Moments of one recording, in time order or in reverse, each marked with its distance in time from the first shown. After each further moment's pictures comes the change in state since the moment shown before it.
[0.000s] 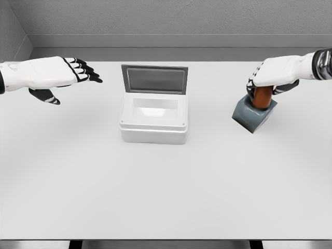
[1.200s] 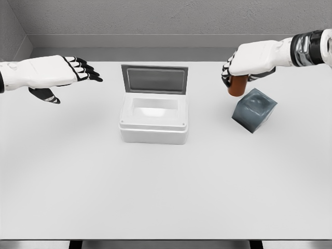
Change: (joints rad) left arm -0.005 0.001 0.002 -0.004 0.002 0.000 0.000; right arm -0.066 0.092 -0.011 -0.058 0.001 0.000 0.000
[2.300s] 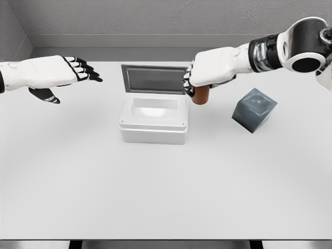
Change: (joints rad) left arm 0.000 -0.002 0.000 0.002 -0.006 0.000 0.000; right arm -0.014 0.129 0.013 -0.085 0.000 0.000 0.000
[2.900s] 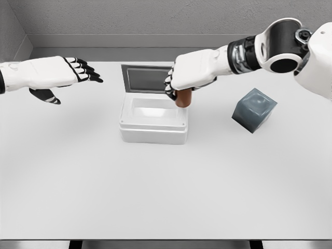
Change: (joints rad) left arm 0.002 0.000 0.000 -0.004 0.001 0.000 0.000; right arm -0.003 0.088 0.000 0.016 0.010 0.000 0.000
